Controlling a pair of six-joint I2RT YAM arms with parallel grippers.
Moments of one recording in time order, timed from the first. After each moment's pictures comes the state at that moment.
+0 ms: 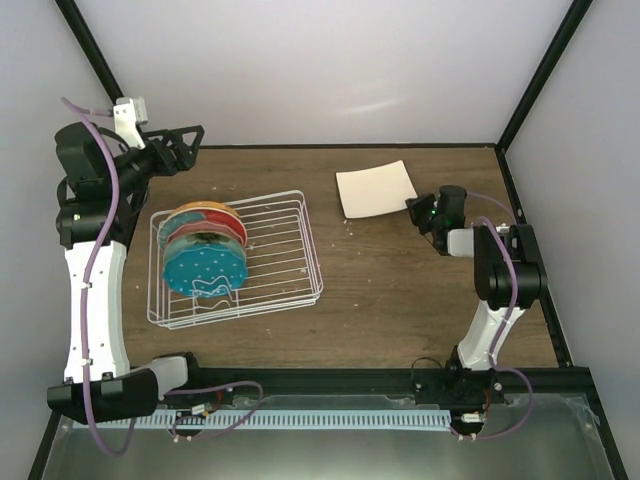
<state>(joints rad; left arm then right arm) 0.13 1.18 1.53 -0.53 0.61 -0.32 0.03 1.85 0.86 0.48 -0.32 1.17</state>
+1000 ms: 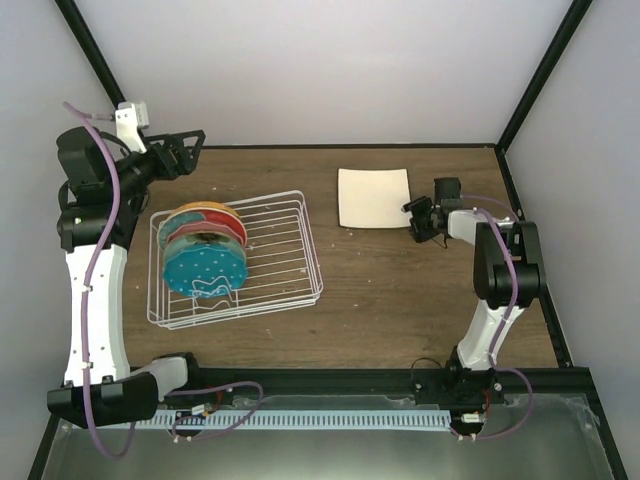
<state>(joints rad) 0.13 1.17 1.50 -0.53 0.61 -0.32 0.04 1.86 1.05 -0.08 -0.33 1.18</state>
